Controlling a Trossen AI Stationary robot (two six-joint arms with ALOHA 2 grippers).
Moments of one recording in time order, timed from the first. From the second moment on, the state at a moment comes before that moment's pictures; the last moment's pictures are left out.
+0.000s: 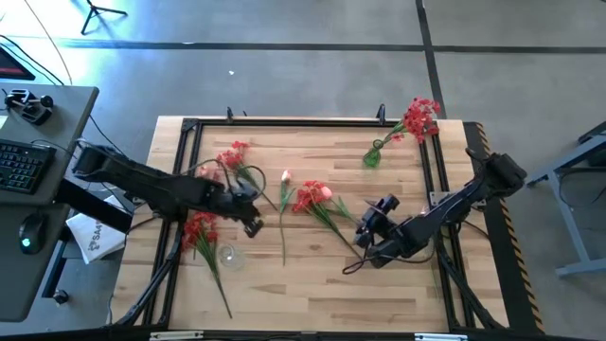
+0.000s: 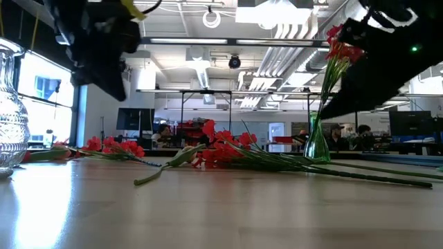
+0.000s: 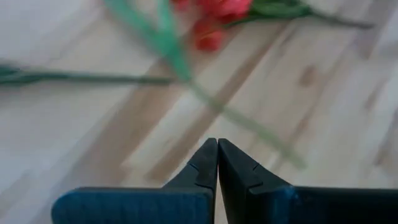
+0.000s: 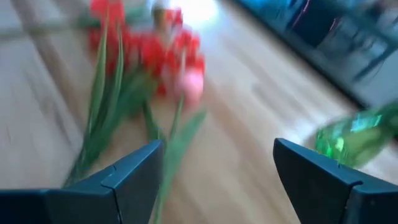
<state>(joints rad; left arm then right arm) -0.21 1.24 0.77 -0.52 -0.22 -0.89 0.55 1.52 0.71 -0.44 1.05 0.87</state>
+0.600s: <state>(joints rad) -0.04 1.67 1.00 -0.48 -0.05 -0.66 0.52 1.52 0.67 -0.21 1.25 0.76</state>
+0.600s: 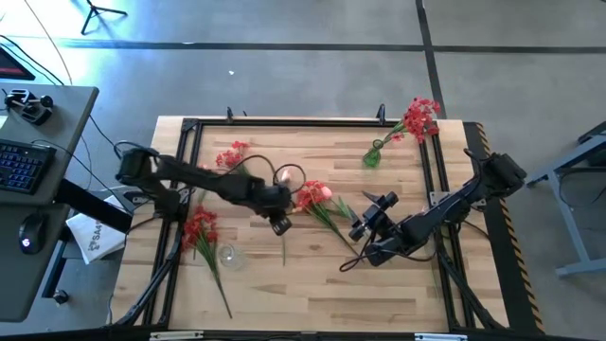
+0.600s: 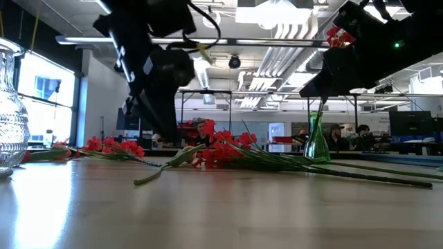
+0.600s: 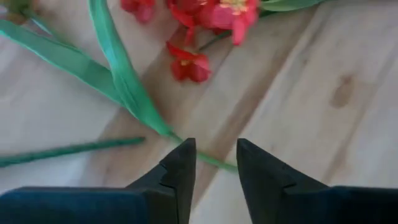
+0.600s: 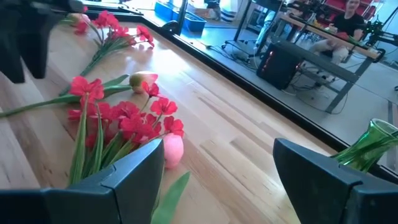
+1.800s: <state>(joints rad) -0.05 1.64 1.05 -0.55 -0.24 -0.56 0.52 1.52 0.67 -0.20 1.19 0.76</state>
